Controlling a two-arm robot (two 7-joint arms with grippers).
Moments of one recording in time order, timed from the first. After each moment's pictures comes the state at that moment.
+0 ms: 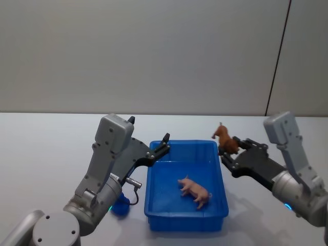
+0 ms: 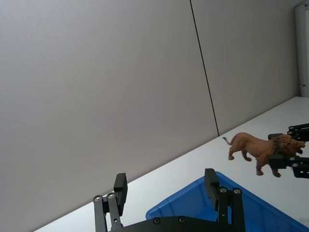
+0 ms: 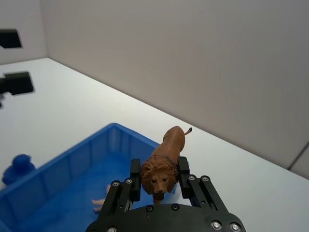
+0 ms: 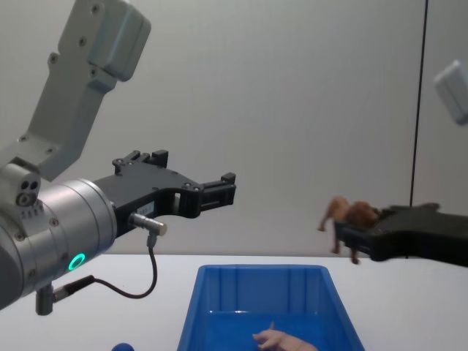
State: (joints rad) left arm -0.24 0.38 0.45 -1.63 -0.20 0.01 -0.01; right arm 0.23 0.26 -0.29 -1.52 0.11 0.16 0.31
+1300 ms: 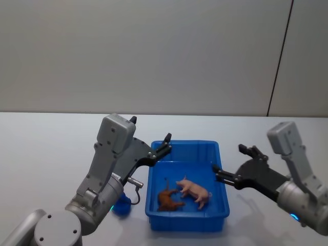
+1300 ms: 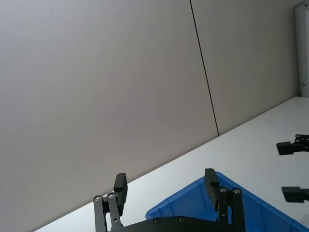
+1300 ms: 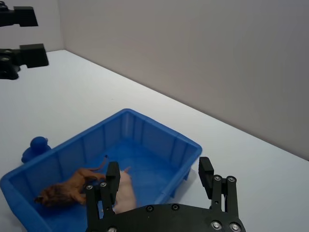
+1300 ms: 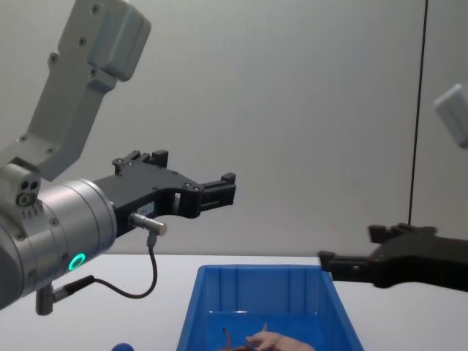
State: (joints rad) left arm -0.24 0.38 0.45 -1.63 -0.20 0.01 -0.01; right arm 0.22 0.28 -0.29 -1.49 0.15 0.14 0.40
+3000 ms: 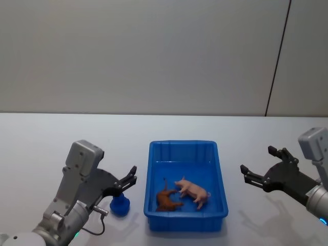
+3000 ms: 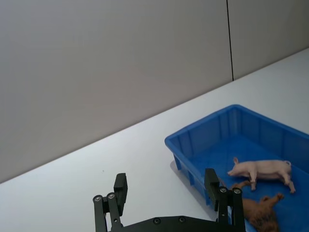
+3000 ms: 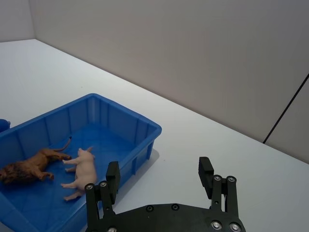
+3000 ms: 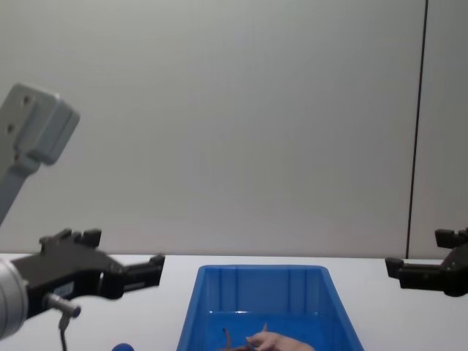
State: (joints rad) left arm -0.14 0.49 0.40 -1.60 -0.28 0.08 -0.03; right arm 0.16 0.37 -0.23 -1.50 0.17 0.09 0.37
